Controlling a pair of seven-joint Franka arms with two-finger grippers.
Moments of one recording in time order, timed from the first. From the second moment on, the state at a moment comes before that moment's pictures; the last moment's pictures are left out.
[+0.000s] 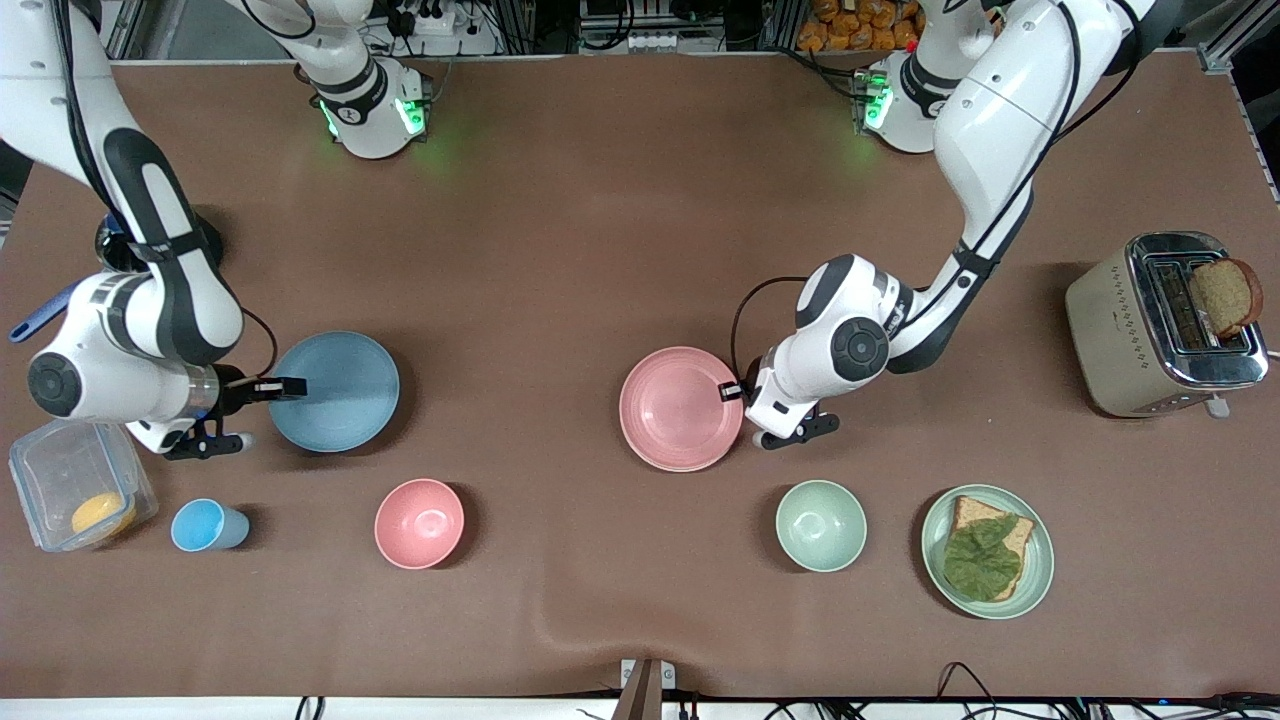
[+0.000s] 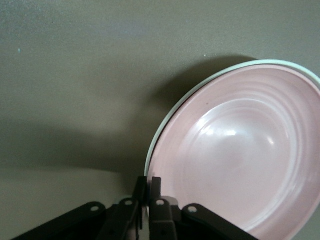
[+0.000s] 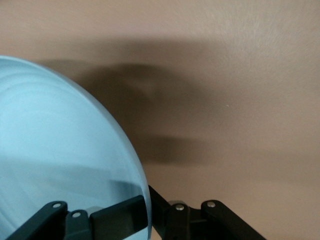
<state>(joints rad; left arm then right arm) -0.11 0.71 -0.46 -1.71 -0.01 2.37 -0.75 -0.26 0.49 0.14 -1.82 0.02 2.04 -0.24</state>
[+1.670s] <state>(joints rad) 0.21 0.12 -0.44 -1.52 0.26 1.69 -0.40 0.41 0.64 0.21 -1.61 0.24 2.26 0.49</state>
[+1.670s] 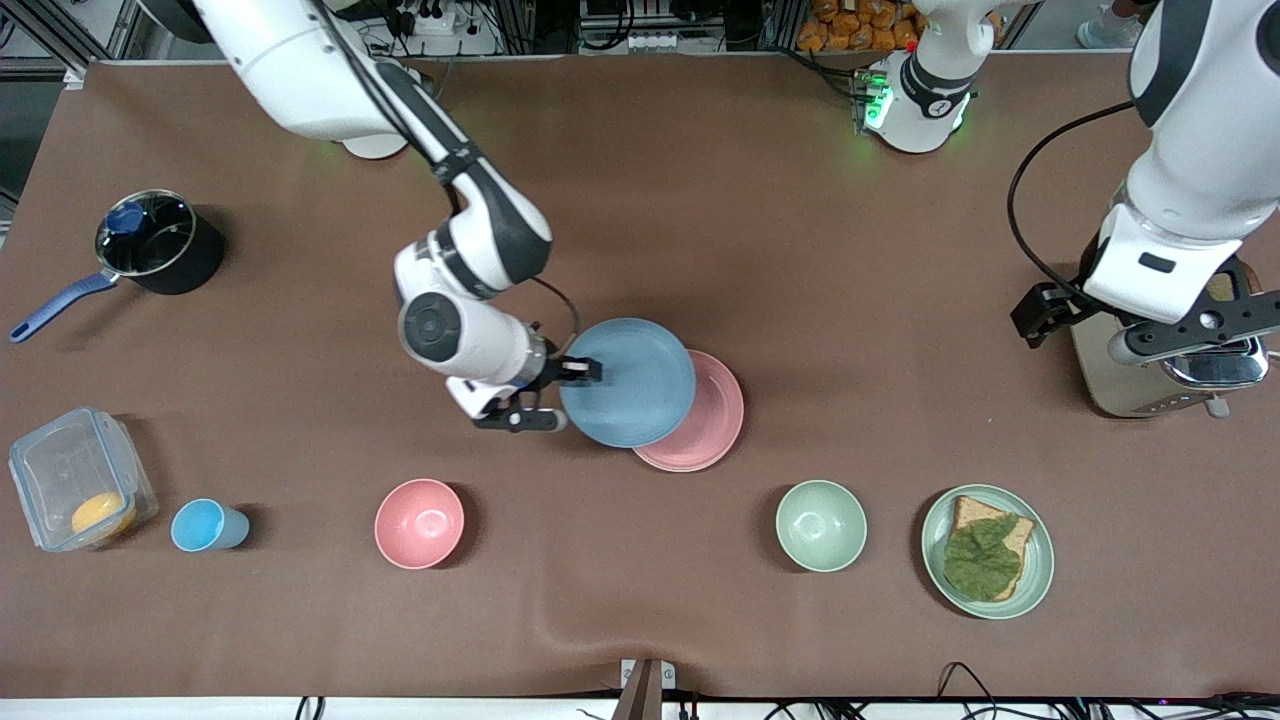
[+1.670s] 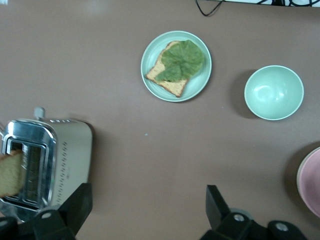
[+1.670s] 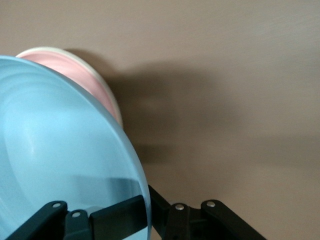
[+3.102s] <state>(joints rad) -0.05 0.00 -0.13 -1.52 0.12 1.48 -0.23 0.49 0.75 0.19 -1.49 0.23 2.39 0.49</state>
